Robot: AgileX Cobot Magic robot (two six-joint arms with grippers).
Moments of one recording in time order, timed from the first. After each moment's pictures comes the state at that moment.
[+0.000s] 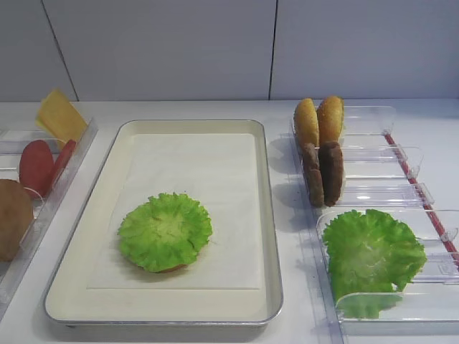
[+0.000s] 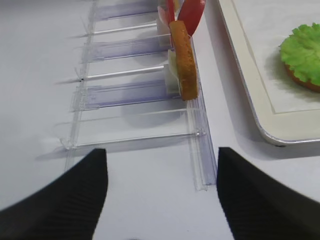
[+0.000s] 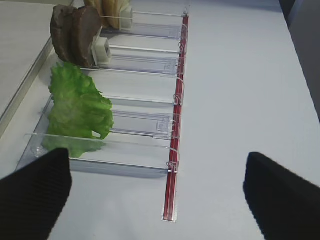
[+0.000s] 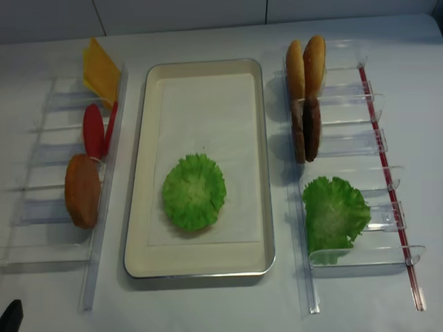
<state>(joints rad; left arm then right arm) -0.02 -0.02 -0.48 0.07 1.18 0.02 0.03 -0.02 -0.48 0.13 1.15 -0.07</state>
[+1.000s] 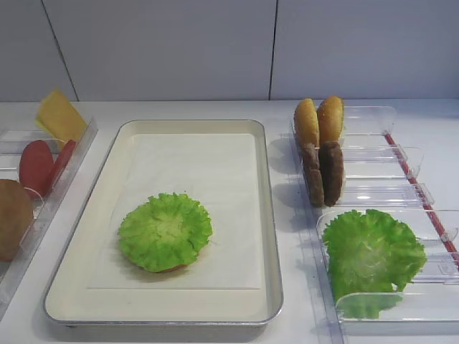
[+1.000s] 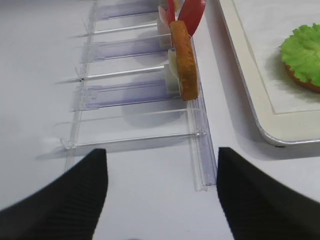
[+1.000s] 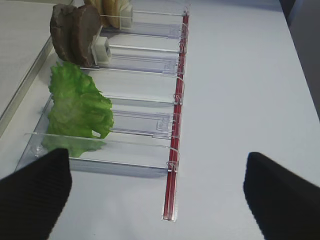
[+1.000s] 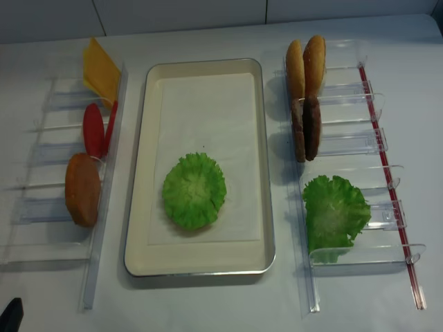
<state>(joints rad) -0.02 -0.02 -0.48 0.07 1.18 0.02 0.03 -0.02 -0.48 0.13 1.15 -0.07</state>
